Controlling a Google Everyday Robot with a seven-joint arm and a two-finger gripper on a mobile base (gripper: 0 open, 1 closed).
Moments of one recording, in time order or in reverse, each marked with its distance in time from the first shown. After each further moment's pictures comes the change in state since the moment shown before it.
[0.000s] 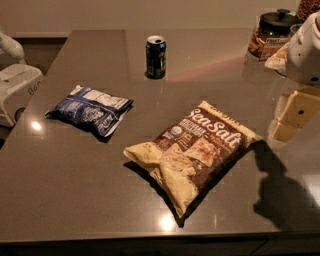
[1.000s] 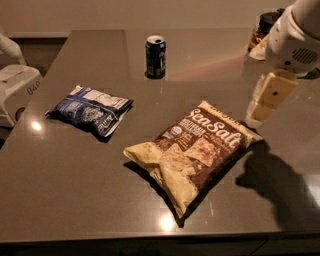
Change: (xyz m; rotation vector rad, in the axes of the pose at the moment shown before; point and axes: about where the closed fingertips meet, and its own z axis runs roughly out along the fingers) arm -0.024 -0.041 0.020 -0.003 -0.068 0.027
